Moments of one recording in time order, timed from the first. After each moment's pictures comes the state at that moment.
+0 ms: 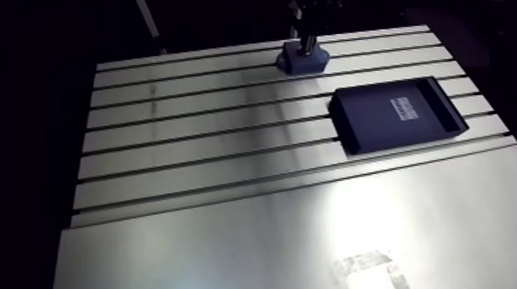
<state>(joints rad) -0.25 -0.94 1.51 -2.06 -1.59 -1.88</state>
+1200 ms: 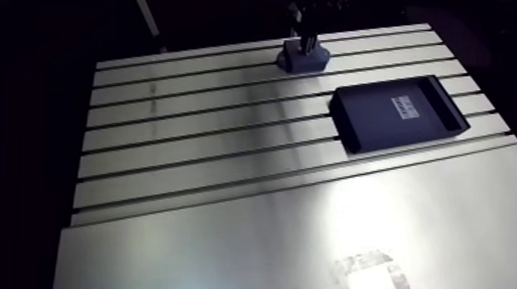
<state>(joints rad) -0.25 -0.94 1.51 -2.07 -1.59 -1.89</state>
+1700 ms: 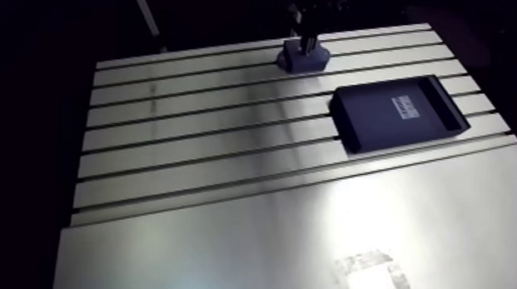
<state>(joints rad) -0.25 -0.94 1.51 -2.07 -1.59 -1.89</state>
